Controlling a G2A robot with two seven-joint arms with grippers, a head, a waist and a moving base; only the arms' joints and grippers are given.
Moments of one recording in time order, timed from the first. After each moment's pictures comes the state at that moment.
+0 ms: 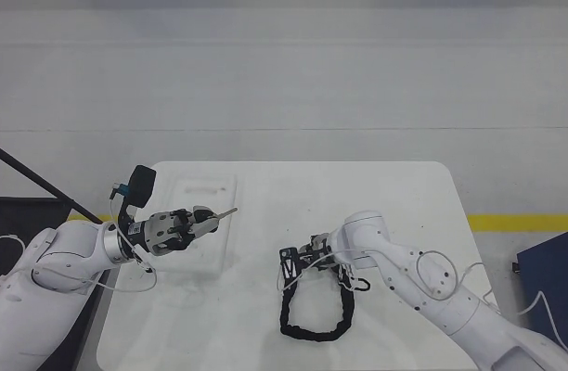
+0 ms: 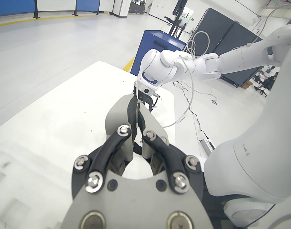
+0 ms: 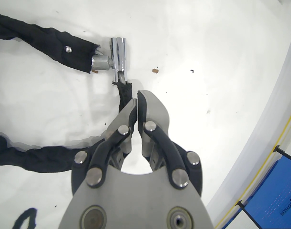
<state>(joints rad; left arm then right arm) 1.37 -0.71 -1.45 -1.77 0.04 -0.95 -0.59 -0.77 -1.16 0.60 -1.50 -1.32 -0.93 0.79</state>
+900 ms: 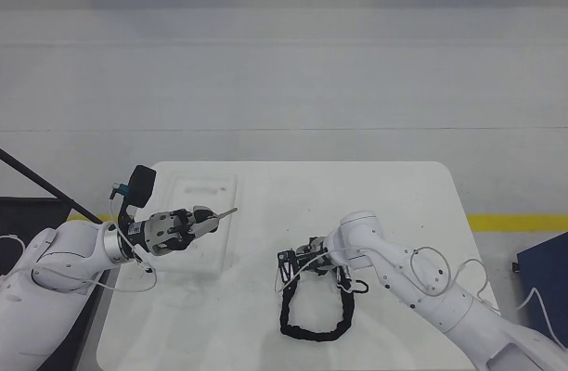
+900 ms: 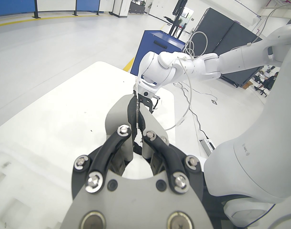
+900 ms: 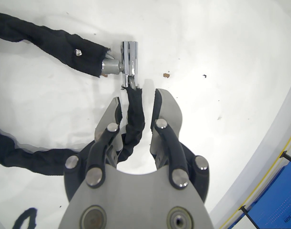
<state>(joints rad) 1.37 -0.71 -1.45 -1.77 0.04 -0.95 -0.59 -0.74 -1.19 0.56 -1.45 -1.30 -0.93 0.82</state>
